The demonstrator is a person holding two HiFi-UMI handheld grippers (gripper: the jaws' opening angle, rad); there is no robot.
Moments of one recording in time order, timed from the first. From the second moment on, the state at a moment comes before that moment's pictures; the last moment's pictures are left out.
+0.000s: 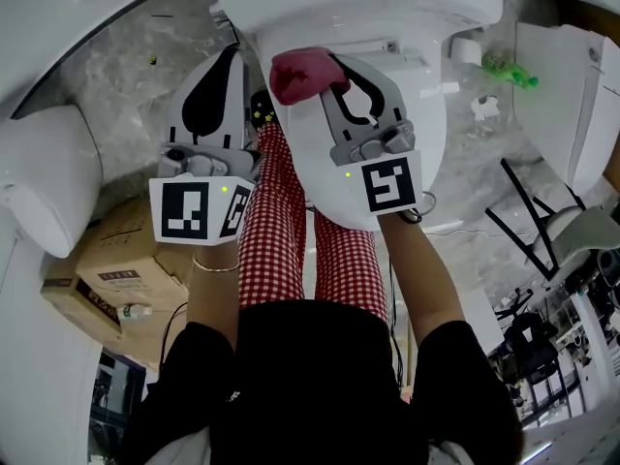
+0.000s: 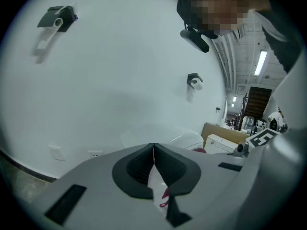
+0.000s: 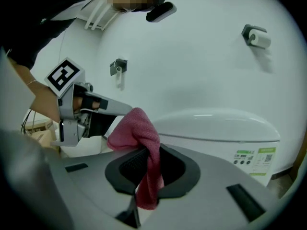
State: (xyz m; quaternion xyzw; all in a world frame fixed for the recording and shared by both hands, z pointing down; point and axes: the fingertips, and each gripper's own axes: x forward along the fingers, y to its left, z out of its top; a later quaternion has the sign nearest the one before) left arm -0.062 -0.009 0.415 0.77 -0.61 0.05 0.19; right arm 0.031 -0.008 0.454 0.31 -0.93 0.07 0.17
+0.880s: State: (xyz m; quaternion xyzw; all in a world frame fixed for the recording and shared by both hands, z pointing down) left arm -0.136 0.005 0.431 0.74 -0.64 0.06 0.21; right arm -0.015 -0.029 0.551 0.31 -0.89 0.16 0.29
